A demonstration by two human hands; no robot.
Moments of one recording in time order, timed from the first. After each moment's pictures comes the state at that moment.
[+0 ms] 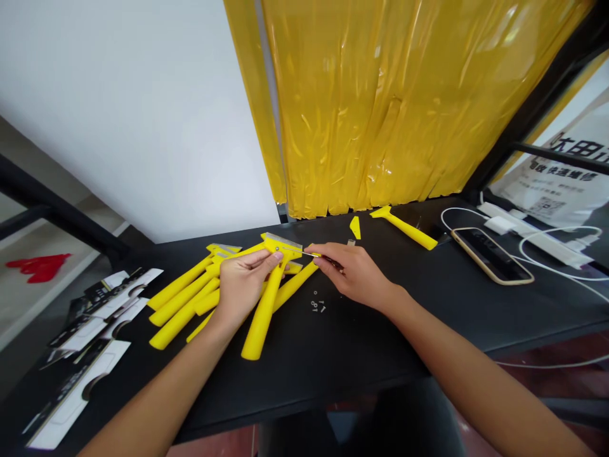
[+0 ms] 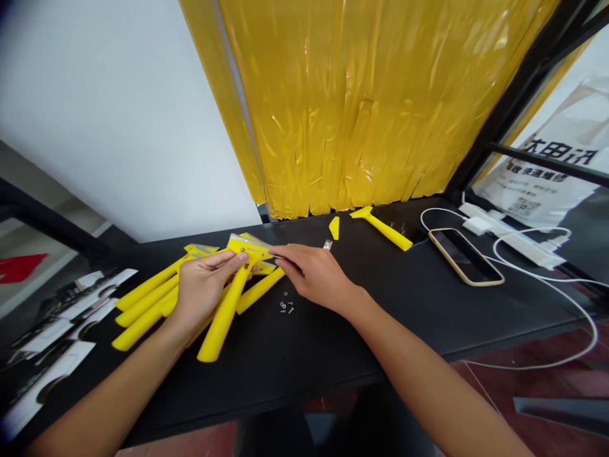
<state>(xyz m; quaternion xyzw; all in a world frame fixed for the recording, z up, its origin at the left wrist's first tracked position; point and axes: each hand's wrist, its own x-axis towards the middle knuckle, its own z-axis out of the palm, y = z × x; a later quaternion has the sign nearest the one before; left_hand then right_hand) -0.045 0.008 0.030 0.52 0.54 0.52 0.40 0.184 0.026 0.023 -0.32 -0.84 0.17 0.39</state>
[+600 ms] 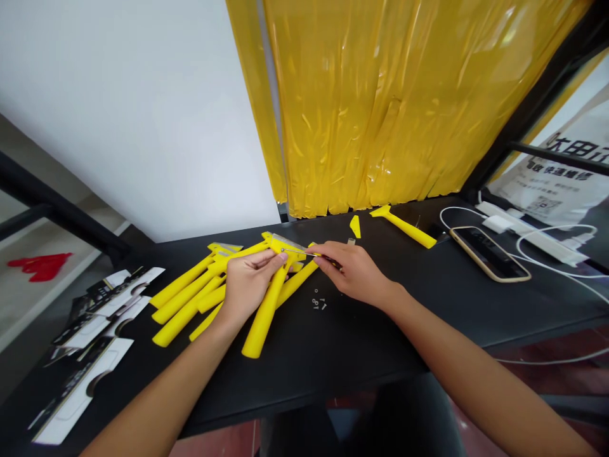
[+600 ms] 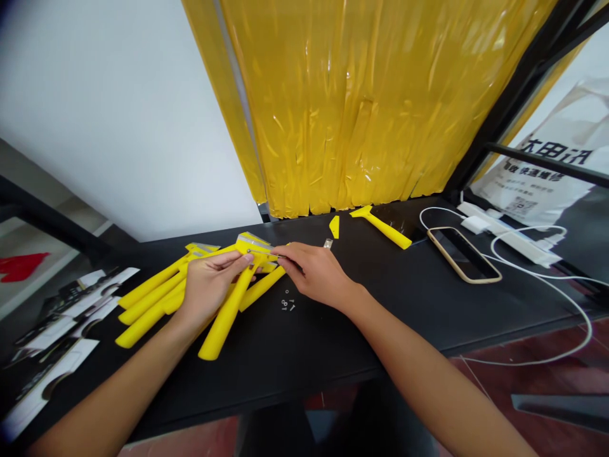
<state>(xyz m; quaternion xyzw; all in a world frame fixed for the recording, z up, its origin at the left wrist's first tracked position) -0.046 0.007 0.025 0.55 0.53 0.50 0.41 0.183 0.027 0.019 -0.32 -0.86 0.14 0.38</state>
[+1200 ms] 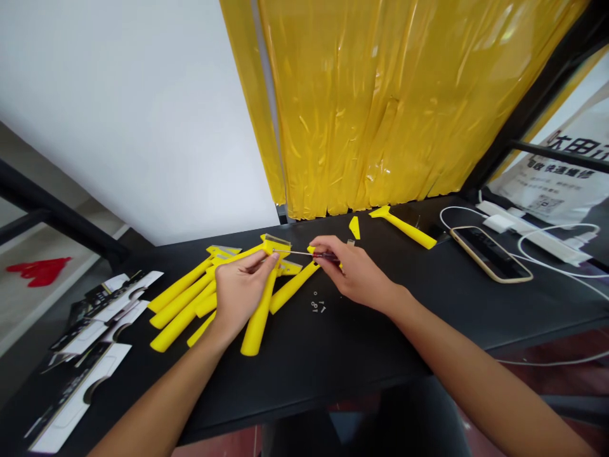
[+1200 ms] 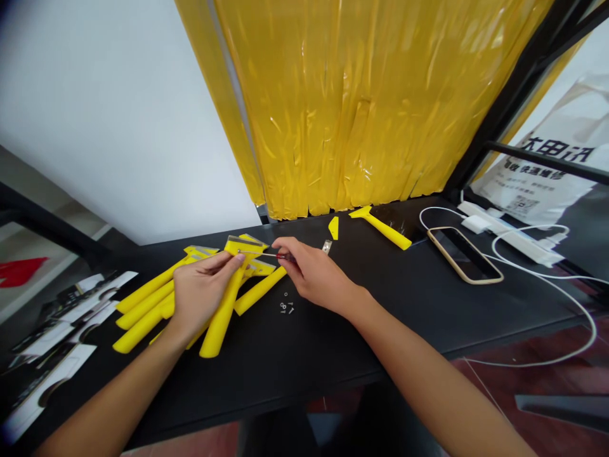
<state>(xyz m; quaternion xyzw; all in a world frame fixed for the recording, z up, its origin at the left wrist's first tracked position) -0.048 0.007 0.025 0.61 0.59 0.50 0.18 0.185 0.023 0.025 -0.33 -0.82 0.21 0.41</state>
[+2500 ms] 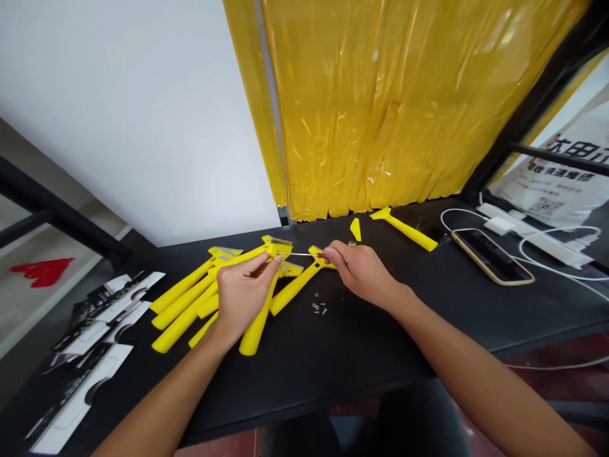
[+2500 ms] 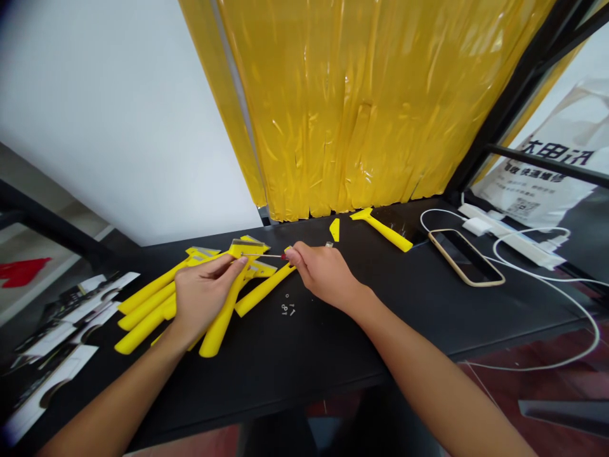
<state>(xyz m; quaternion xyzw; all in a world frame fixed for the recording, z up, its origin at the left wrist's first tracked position) -0.050 0.003 0.027 0.66 0.56 0.48 0.09 0.191 0.028 0.024 -0.43 -0.83 0.15 0.33</state>
